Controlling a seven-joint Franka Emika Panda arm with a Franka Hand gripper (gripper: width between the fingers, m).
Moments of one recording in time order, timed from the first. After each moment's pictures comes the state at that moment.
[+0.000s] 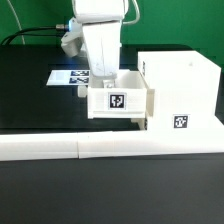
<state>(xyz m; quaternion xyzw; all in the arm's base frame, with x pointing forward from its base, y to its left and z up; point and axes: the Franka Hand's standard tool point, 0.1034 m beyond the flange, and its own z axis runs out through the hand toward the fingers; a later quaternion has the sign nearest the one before) 0.553 0.004 0.058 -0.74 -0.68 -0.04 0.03</state>
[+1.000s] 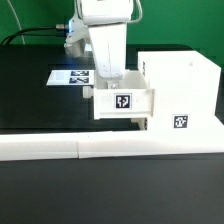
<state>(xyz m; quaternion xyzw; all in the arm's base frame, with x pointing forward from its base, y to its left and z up) 0.549 0.007 0.056 -0.73 -0.68 -0.03 0.03</state>
